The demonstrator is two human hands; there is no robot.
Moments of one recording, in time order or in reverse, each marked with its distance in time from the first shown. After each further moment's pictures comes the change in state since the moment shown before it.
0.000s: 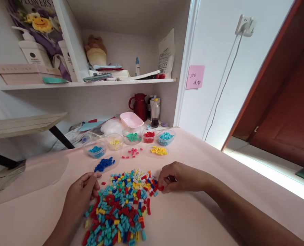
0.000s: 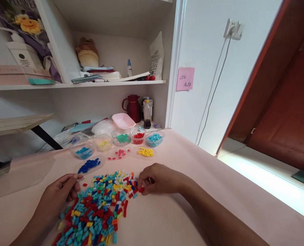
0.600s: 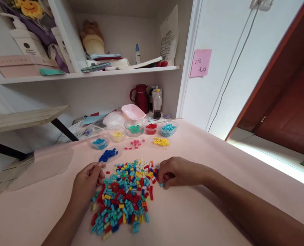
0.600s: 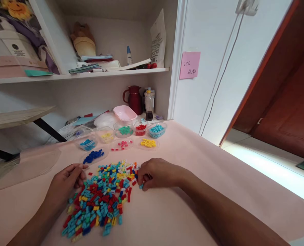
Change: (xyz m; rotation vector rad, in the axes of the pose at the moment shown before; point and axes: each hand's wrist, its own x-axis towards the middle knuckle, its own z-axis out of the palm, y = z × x) left_hand -0.004 0.005 0.001 0.006 -0.009 -0.012; right_hand 0.007 -0.005 0.011 -0.065 -0.038 -0.058
